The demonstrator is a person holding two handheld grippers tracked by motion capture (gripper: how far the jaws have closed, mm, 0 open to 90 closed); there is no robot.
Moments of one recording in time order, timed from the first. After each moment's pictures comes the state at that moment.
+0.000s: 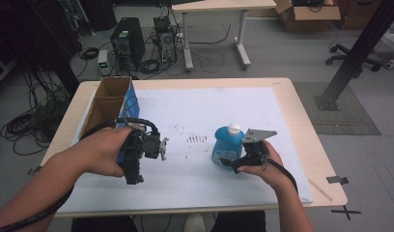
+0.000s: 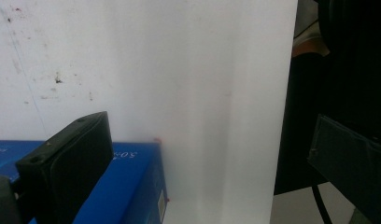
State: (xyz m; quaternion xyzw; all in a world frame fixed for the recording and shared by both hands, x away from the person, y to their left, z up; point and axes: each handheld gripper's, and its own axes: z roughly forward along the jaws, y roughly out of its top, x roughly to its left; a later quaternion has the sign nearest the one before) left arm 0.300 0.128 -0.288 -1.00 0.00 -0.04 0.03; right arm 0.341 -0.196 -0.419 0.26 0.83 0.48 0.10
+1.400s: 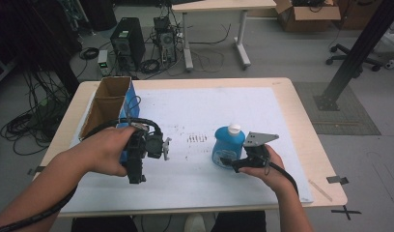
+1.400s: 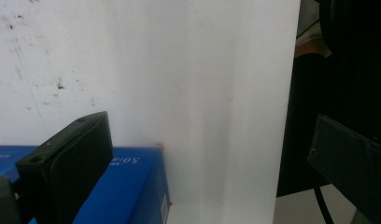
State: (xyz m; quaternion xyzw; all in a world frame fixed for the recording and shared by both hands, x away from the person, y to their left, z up) left arm 0.302 0.122 -0.290 -1.00 0.01 -0.04 0.04; right arm 0.335 -0.198 -0.425 0.24 0.83 0.49 0.10
